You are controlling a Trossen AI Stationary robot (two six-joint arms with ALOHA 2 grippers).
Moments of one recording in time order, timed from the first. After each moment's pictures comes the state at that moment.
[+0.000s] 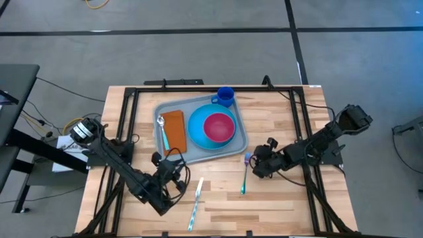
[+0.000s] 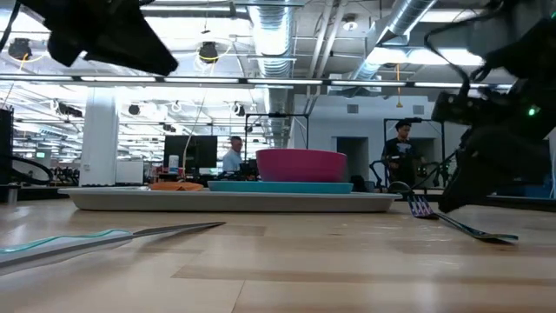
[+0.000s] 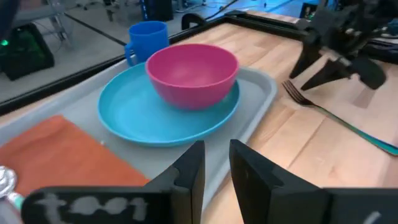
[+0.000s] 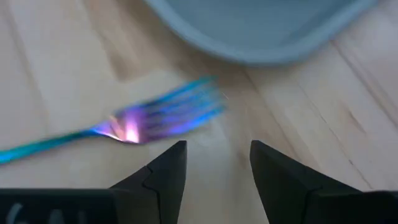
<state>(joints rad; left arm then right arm) -0.72 1.65 1.03 -0.79 -1.20 -1.40 0.43 1.43 0.45 -0.21 0.54 0.72</state>
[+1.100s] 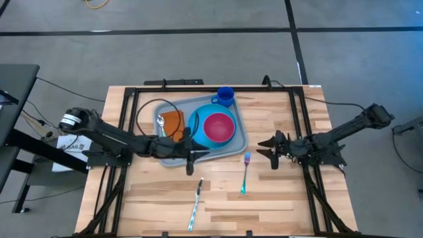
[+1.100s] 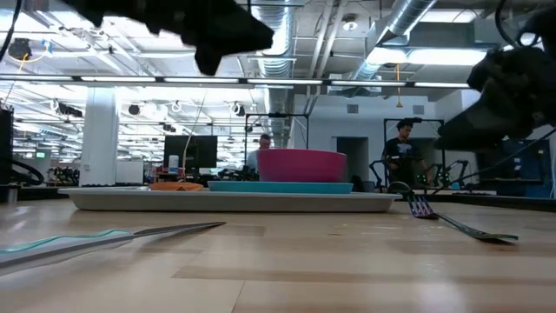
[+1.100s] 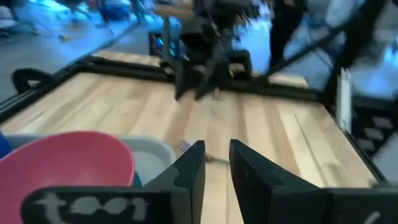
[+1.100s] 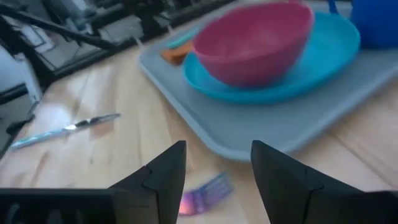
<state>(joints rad) -0.21 1.39 0.69 0.51 -0.30 -0.18 0.35 0.63 0.01 0.23 0.48 0.50</state>
